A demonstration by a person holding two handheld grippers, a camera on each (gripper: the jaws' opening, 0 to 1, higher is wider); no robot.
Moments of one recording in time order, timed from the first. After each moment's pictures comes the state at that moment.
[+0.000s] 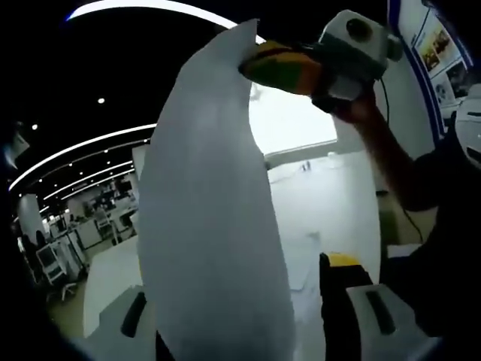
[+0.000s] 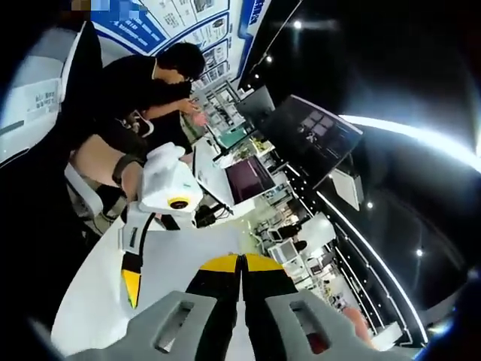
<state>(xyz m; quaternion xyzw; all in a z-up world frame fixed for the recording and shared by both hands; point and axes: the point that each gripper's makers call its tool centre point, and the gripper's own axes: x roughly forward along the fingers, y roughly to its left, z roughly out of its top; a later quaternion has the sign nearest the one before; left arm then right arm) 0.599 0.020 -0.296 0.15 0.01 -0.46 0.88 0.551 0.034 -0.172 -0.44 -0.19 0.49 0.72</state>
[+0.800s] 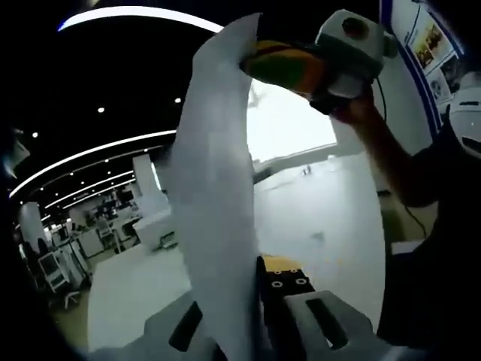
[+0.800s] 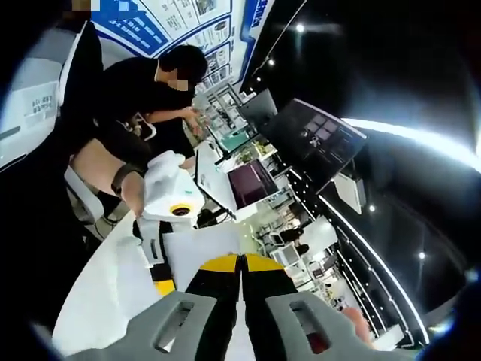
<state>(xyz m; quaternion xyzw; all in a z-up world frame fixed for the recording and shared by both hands) 0.604 0.028 -0.294 0.15 -0.02 -0.45 0.88 0.545 0.044 -0.176 -0.44 -0.19 0.50 0.72</state>
